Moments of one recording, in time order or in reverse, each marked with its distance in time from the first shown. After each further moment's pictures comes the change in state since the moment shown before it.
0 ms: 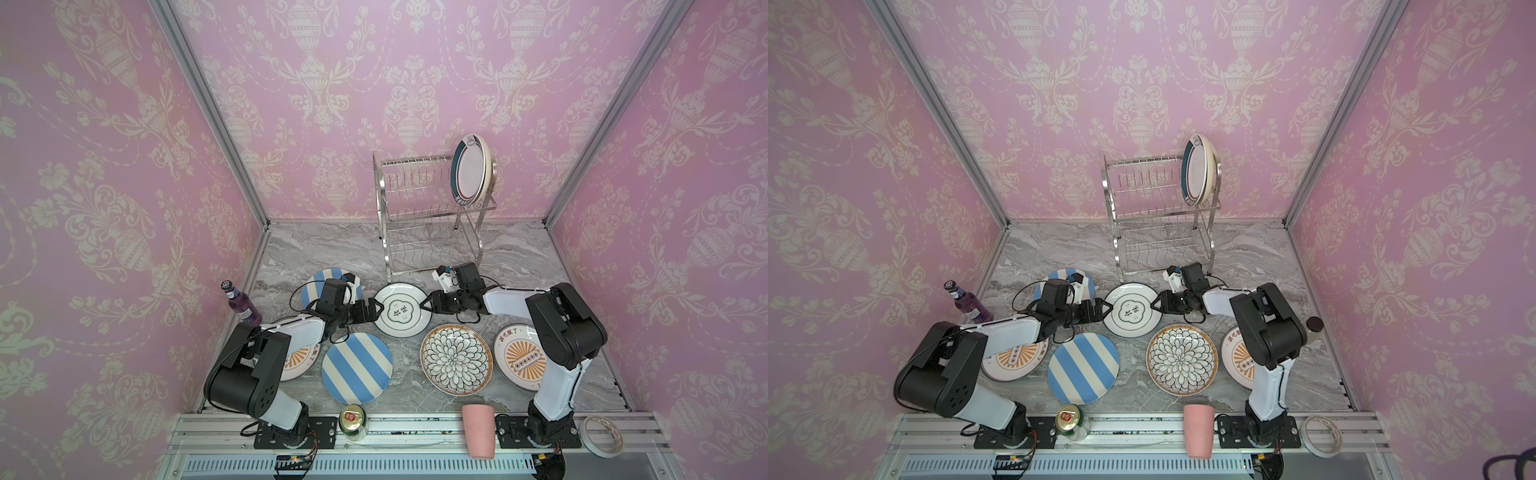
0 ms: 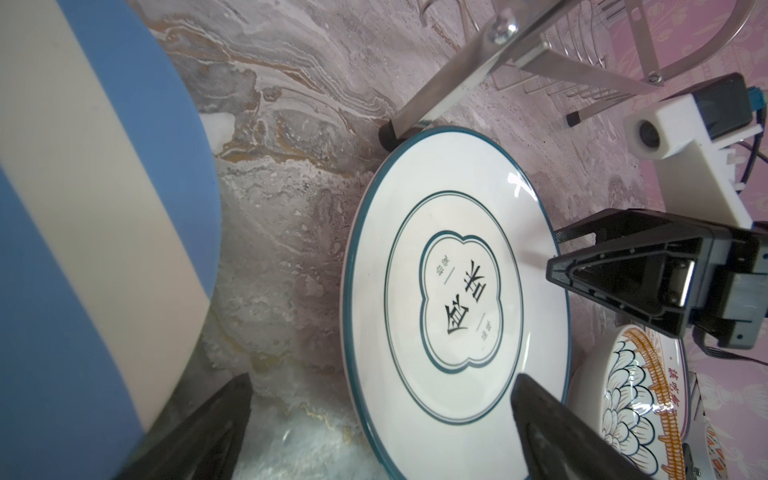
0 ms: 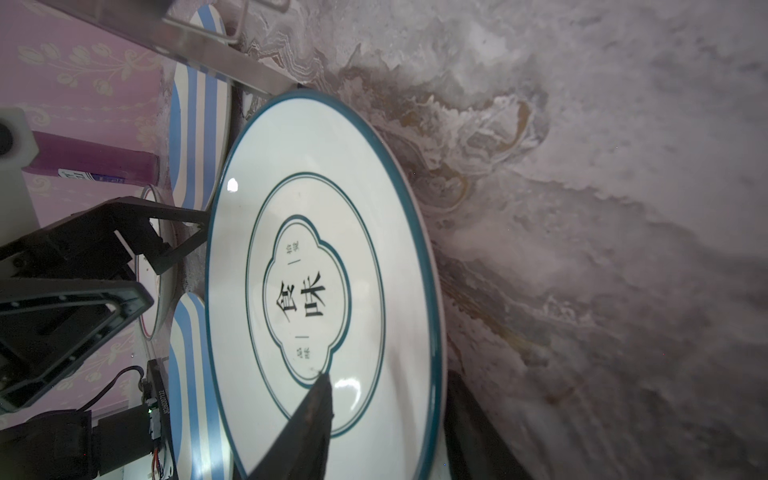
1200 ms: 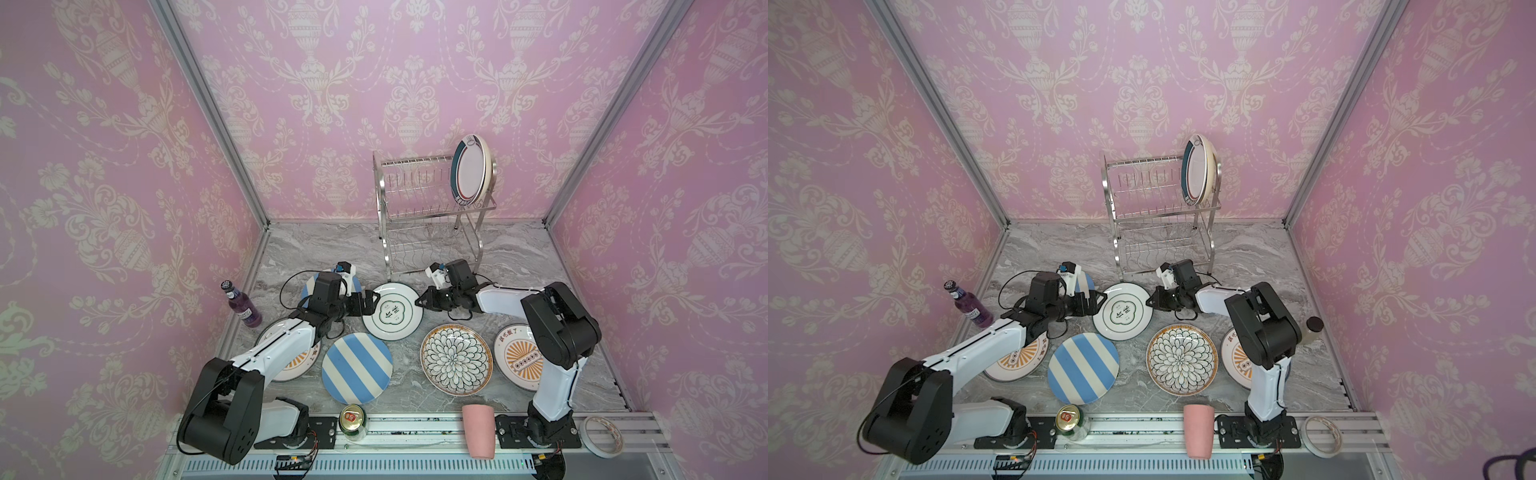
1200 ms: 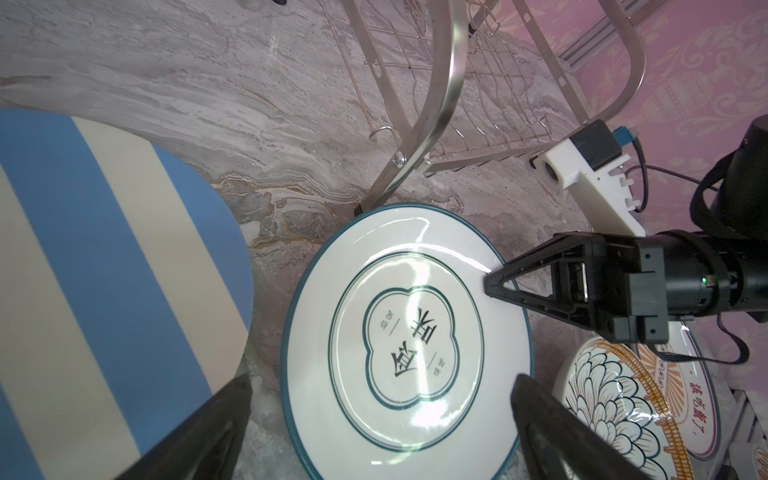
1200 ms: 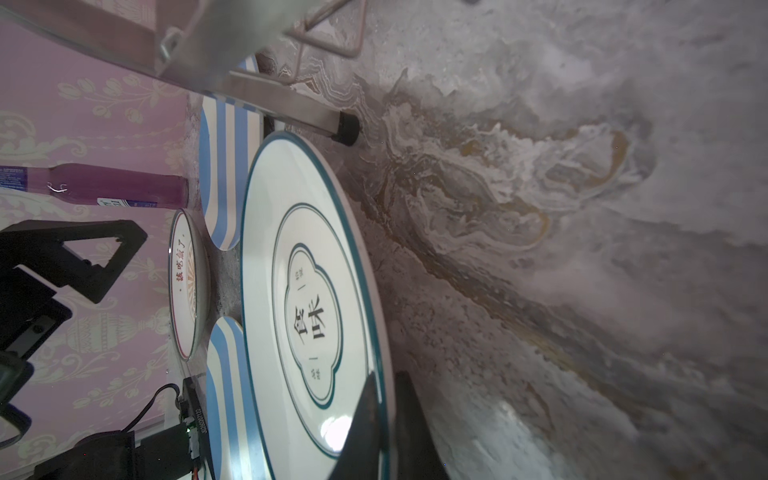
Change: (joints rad) left arm -0.014 -0.268 0.056 -0.187 -0.143 0.101; right arm 0.066 -0.001 0.066 -0.026 0.045 0.117
